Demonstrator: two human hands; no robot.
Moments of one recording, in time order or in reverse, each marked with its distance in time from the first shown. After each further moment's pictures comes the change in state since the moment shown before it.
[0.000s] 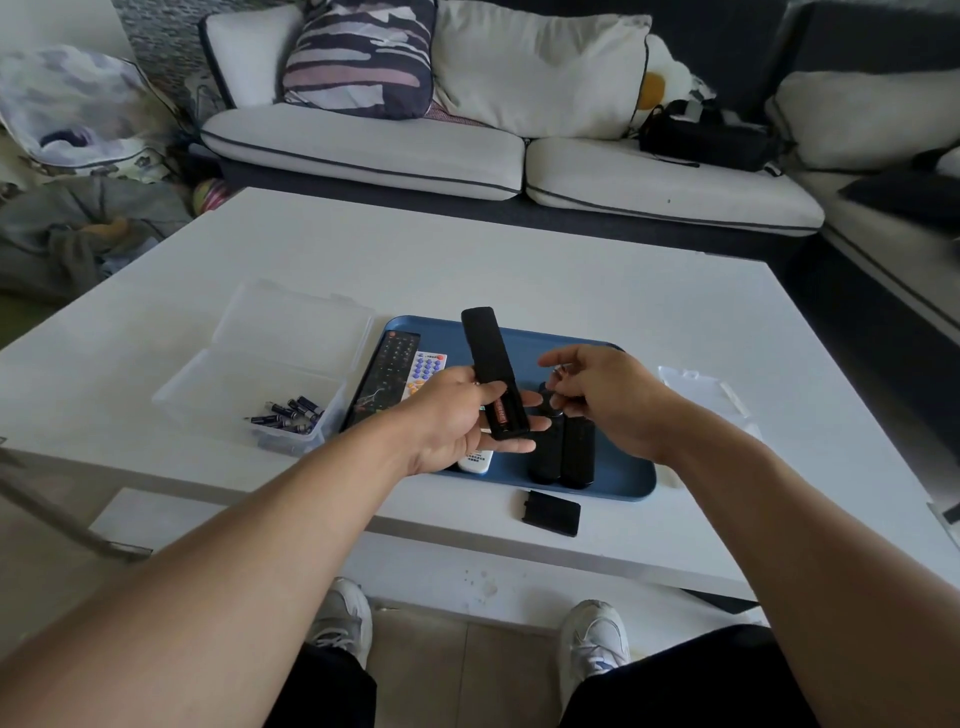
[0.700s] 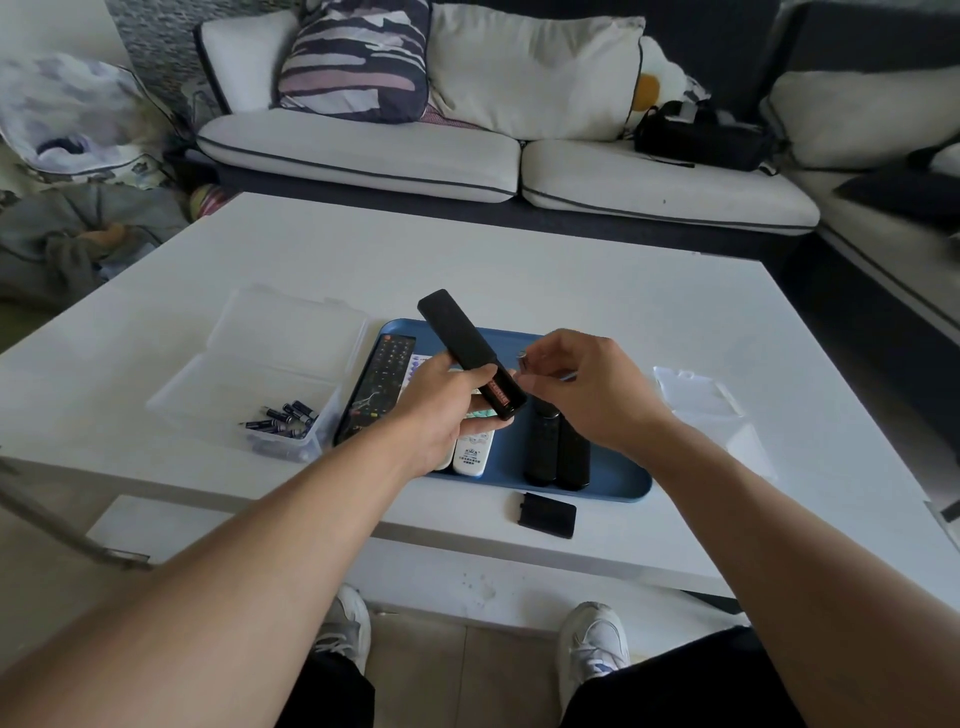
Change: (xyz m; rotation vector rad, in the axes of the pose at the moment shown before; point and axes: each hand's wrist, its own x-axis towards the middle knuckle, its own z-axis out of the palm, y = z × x) left_hand 0.009 -0.001 0.003 0.051 0.248 0.174; right_hand -0.007 -0.003 0.007 -0.322 0.139 -0.312
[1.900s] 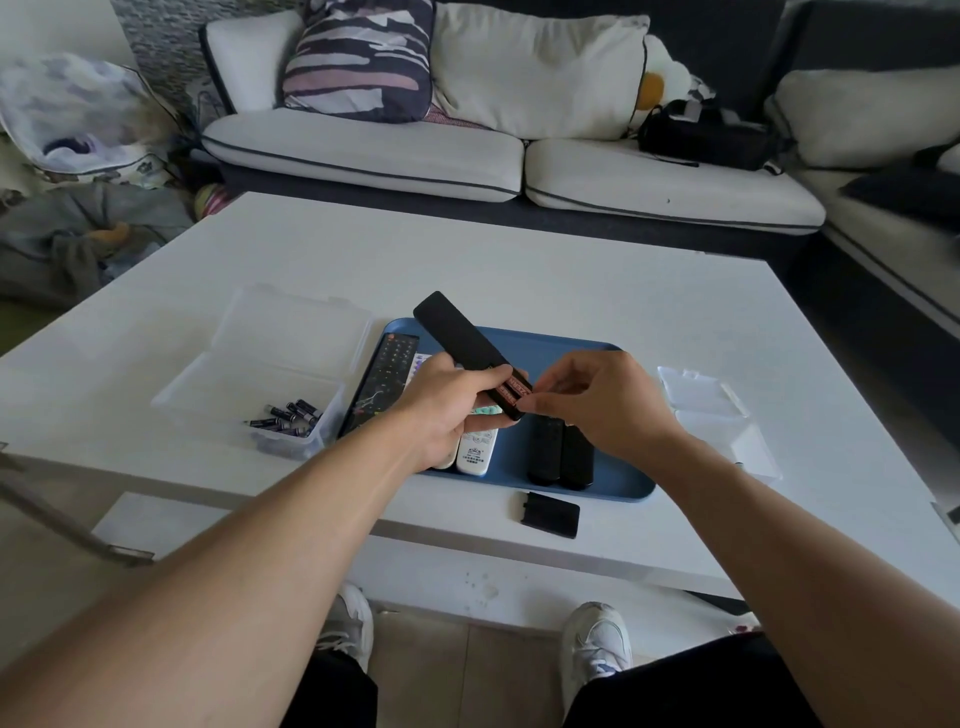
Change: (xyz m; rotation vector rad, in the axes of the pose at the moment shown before) left_hand 0.001 0.002 -0.002 0.017 -0.074 0.004; right_hand -0.008 0.009 -0.001 0.008 0.018 0.074
